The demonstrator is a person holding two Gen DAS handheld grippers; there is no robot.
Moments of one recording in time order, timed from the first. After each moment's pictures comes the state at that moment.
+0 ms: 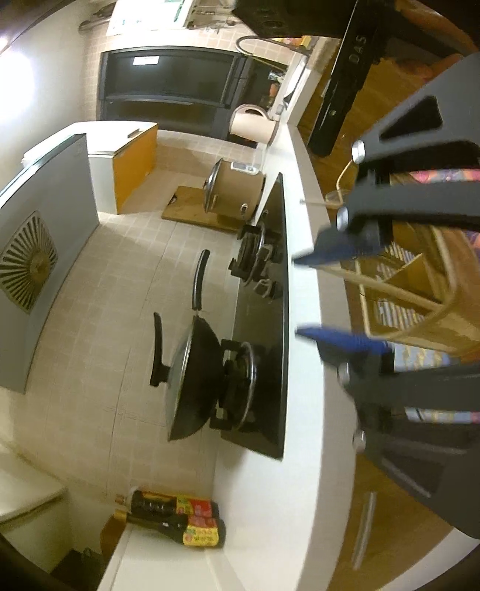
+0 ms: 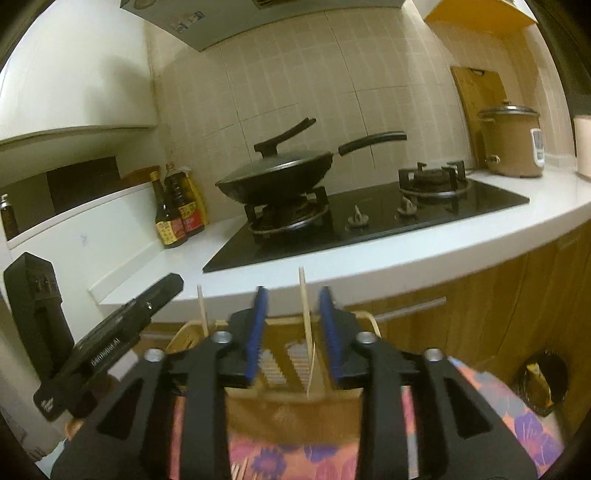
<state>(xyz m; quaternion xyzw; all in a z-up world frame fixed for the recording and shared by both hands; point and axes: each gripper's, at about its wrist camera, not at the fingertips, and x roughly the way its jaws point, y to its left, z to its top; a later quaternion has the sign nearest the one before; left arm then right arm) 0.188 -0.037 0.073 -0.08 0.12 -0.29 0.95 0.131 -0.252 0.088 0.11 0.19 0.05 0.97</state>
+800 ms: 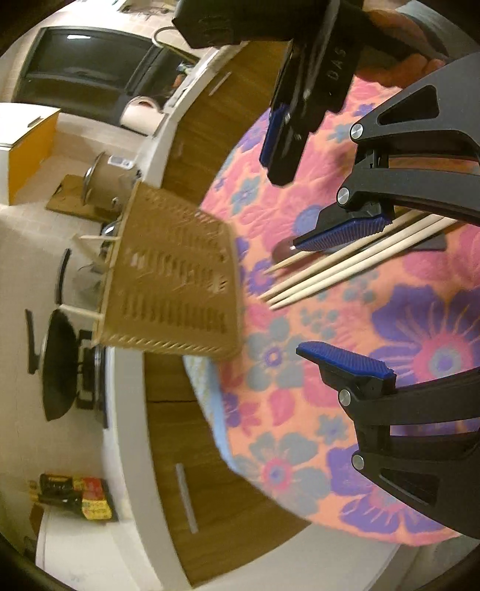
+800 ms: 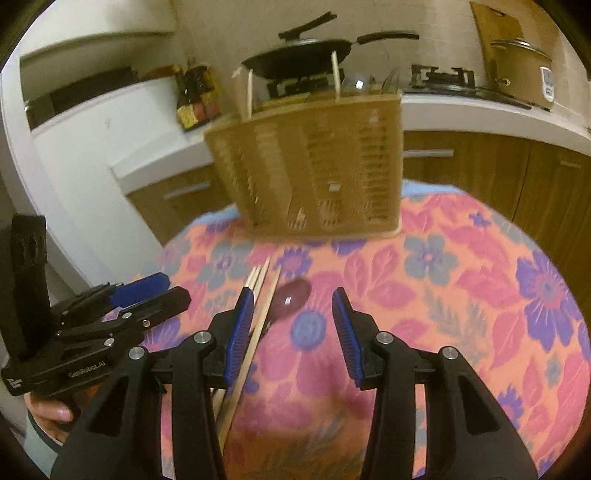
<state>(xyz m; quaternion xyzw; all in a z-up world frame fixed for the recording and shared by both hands) 0.057 -0.018 -0.032 -0.01 0.34 -0.26 0.90 0.026 -0.200 -0.021 0.08 0.36 0.09 0.93</state>
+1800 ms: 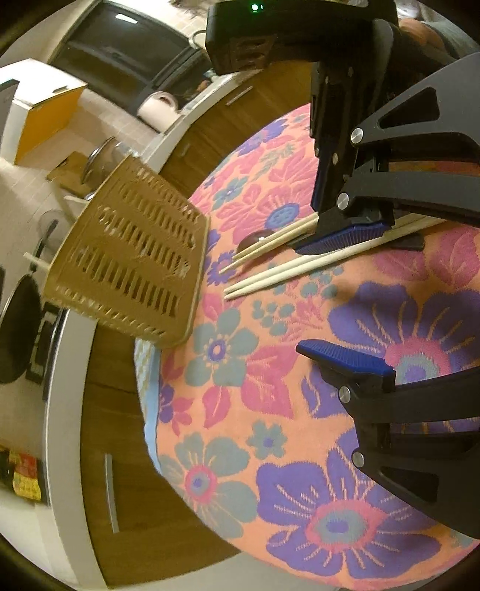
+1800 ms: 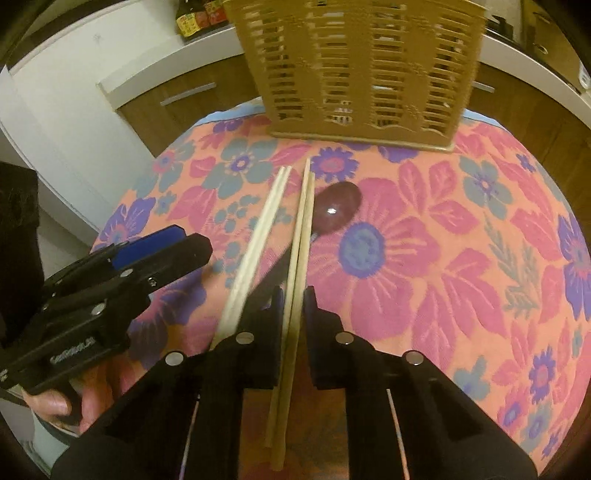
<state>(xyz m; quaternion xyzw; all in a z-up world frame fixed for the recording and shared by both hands) 0.065 -0.001 -0.061 -0.09 0.41 -0.27 0.87 0.047 -0.154 -0.059 0.04 0.51 0.09 0.86</state>
